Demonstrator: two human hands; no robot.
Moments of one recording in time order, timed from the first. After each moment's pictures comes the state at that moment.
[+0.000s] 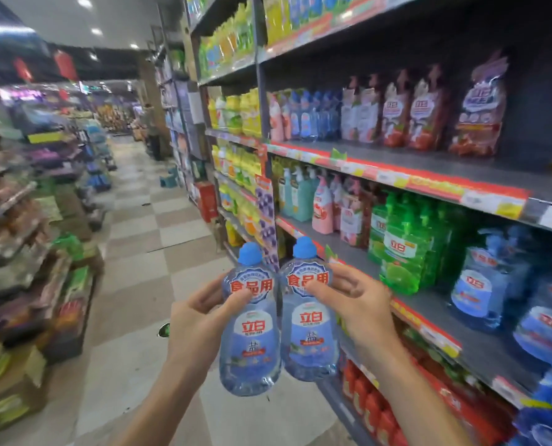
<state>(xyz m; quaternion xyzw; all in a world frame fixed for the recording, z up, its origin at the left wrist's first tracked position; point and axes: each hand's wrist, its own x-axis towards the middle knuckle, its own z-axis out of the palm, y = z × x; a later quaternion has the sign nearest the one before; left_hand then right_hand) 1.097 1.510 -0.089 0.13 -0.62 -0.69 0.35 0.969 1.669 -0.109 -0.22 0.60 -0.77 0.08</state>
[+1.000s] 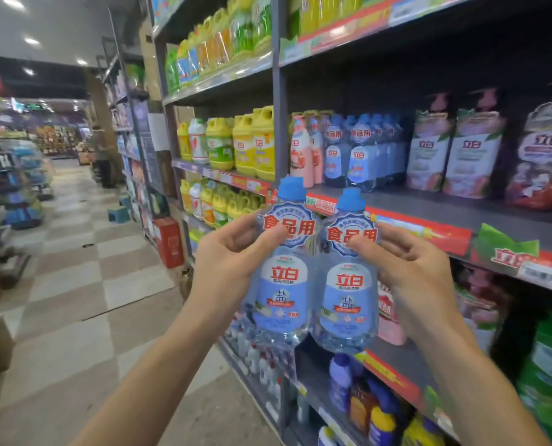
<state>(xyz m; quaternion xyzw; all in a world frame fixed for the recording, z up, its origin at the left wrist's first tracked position) 0.680 1.124 -0.001 -0.08 -0.67 -0.67 0.32 0.609 1.315 -0.015 -0.22 0.57 -0.78 -0.09</state>
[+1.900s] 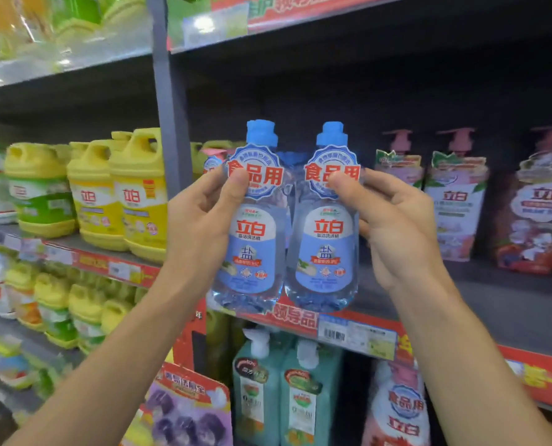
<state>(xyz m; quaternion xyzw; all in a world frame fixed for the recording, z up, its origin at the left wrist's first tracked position) 0.290 1.033 0.080 -0.29 -0.58 -0.70 0.28 0.318 1.220 0.090 -0.14 0.57 -0.73 -0.34</state>
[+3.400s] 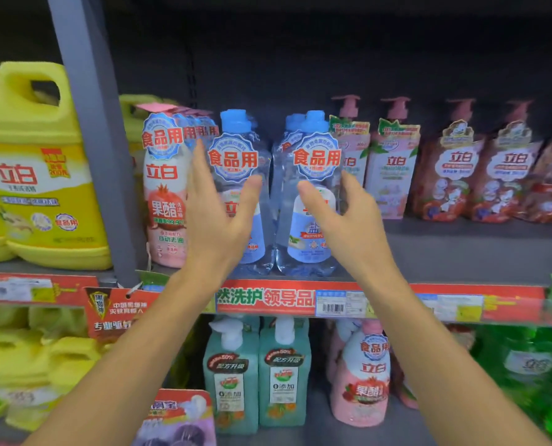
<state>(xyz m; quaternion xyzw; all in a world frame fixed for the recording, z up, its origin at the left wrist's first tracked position) 0.182 1.058 0.036 -0.32 -0.66 -0.57 0.37 0.281 1.195 0.045 0.04 0.76 -0.47 -0.44</state>
